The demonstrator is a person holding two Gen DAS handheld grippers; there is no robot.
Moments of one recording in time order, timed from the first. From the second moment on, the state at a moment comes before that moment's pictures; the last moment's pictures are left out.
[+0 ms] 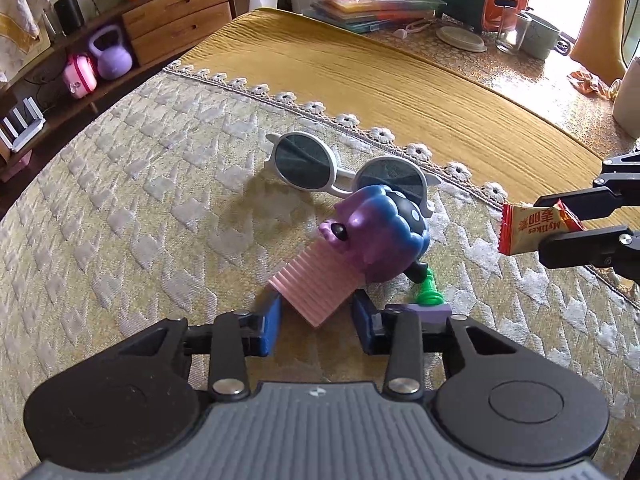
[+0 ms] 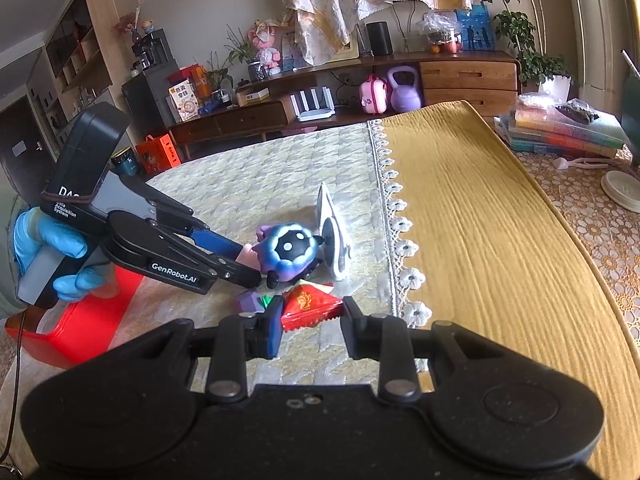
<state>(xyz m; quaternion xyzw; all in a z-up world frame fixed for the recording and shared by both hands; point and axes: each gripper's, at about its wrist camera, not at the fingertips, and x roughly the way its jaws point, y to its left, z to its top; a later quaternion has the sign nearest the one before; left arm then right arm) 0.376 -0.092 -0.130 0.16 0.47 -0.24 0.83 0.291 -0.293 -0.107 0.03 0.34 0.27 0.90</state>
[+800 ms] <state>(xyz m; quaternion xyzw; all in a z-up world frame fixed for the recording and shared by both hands) 0.382 -0.115 -0.133 0.13 0.48 -0.18 0.85 0.286 -0.300 -0.110 0.05 0.34 0.26 0.90</state>
